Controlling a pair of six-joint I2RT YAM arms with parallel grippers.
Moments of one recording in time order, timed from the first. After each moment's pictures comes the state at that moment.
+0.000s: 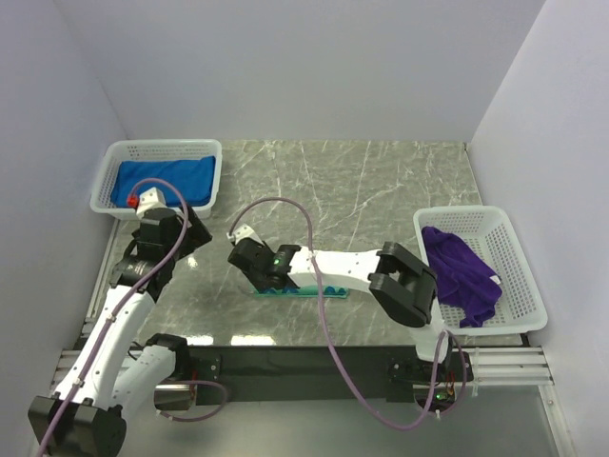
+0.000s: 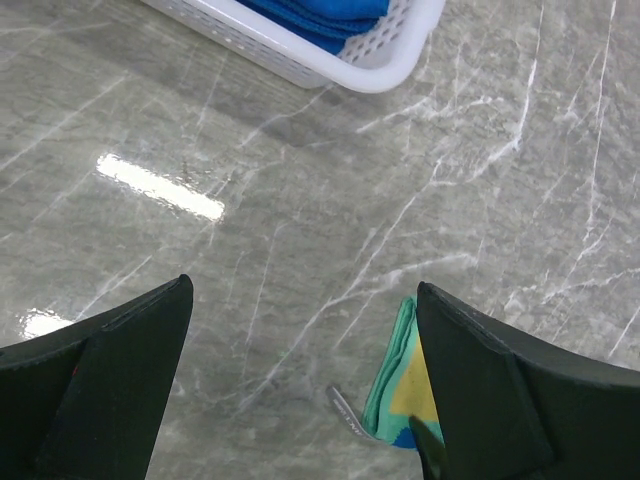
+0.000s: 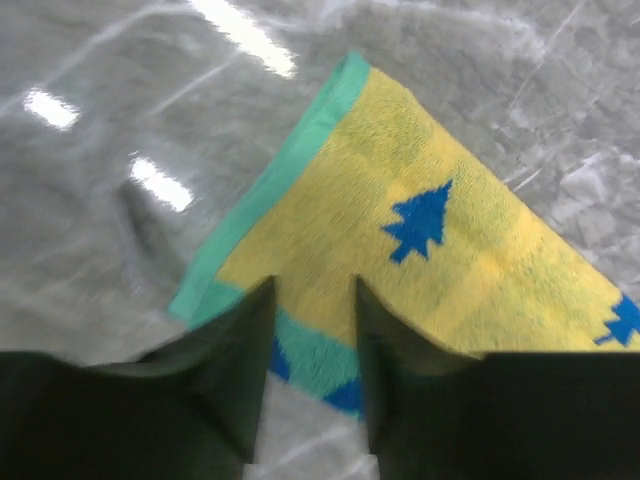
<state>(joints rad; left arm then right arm) -0.18 0.83 0.76 -0.54 -0.27 -0.61 1.16 2.02 1.46 -0.47 0.38 0.32</state>
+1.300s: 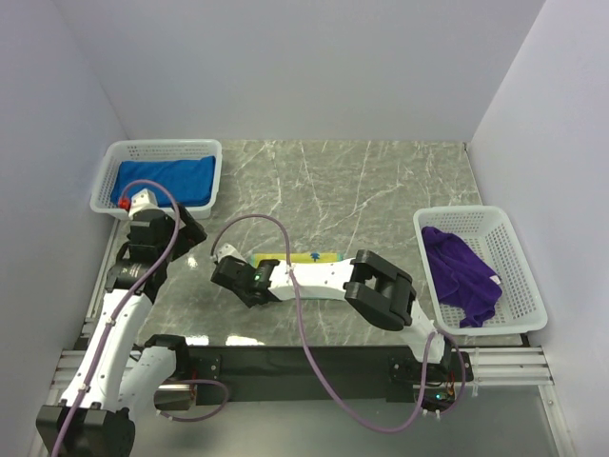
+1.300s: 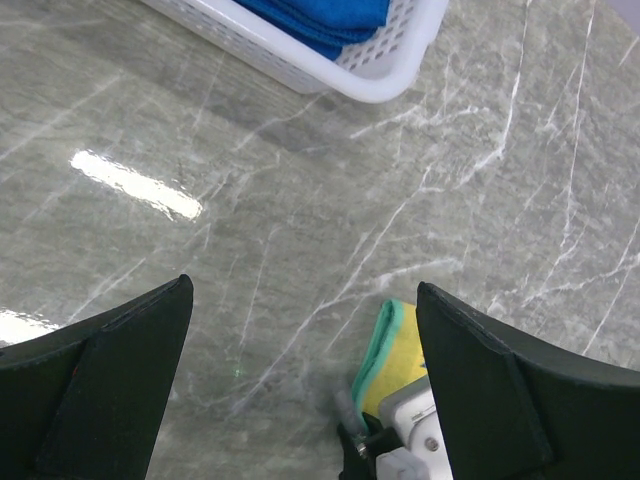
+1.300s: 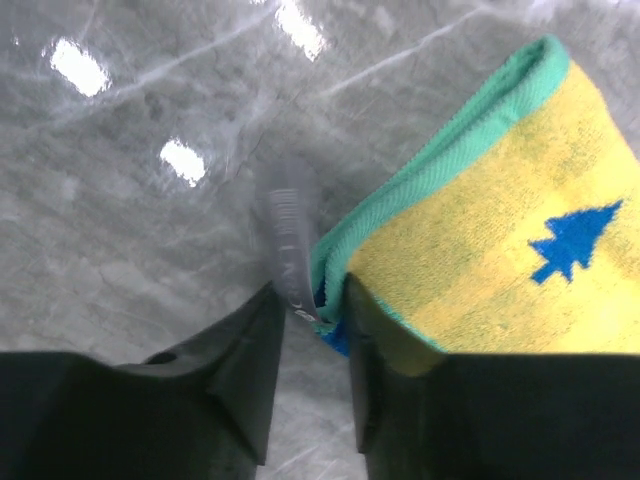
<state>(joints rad) -0.08 0.80 0.75 -0.53 -0.17 -0.60 1.24 2.15 1.58 -0.51 0.33 0.33</state>
